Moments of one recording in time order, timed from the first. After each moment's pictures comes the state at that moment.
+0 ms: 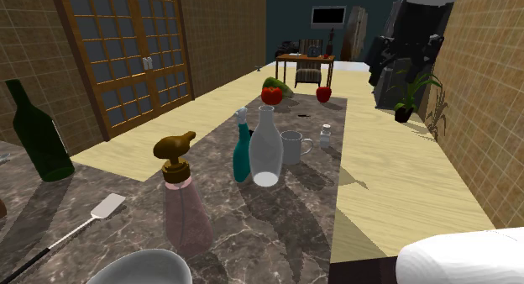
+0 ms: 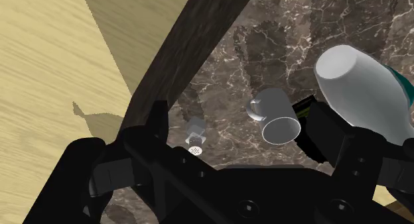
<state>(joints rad) -0.01 -0.81 -0.07 -2.28 -0.03 1.70 -0.15</state>
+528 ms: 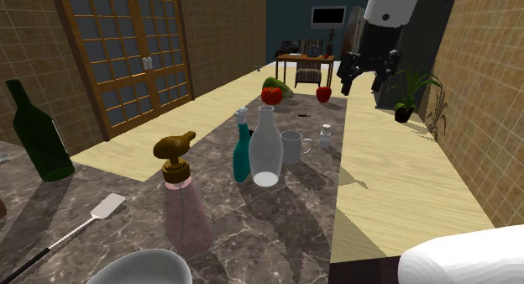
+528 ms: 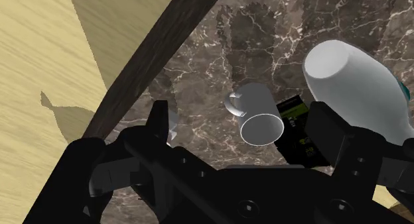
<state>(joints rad) 0.05 -0.64 -0.05 -2.26 0.00 1.82 -0.19</state>
